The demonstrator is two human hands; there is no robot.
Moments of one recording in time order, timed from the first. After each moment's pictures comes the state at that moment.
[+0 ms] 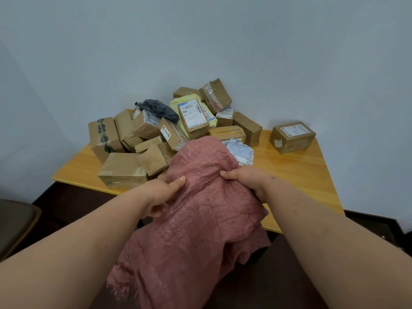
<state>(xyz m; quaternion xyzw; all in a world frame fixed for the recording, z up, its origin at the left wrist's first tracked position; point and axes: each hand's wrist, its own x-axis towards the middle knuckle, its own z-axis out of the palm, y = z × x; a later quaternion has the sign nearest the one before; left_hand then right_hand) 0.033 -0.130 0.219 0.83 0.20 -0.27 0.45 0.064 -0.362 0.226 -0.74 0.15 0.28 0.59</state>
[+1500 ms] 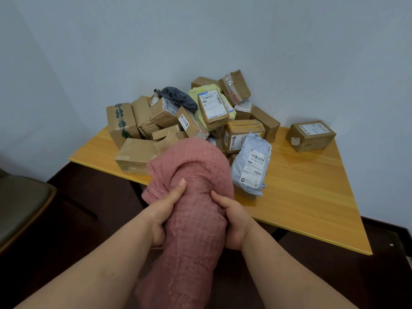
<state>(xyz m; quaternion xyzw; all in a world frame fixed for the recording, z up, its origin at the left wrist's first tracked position) -0.023 -0.106 0.175 0.54 0.30 -0.28 0.74 -0.016 -0.280 0.164 -0.48 0.24 0.38 0.76</state>
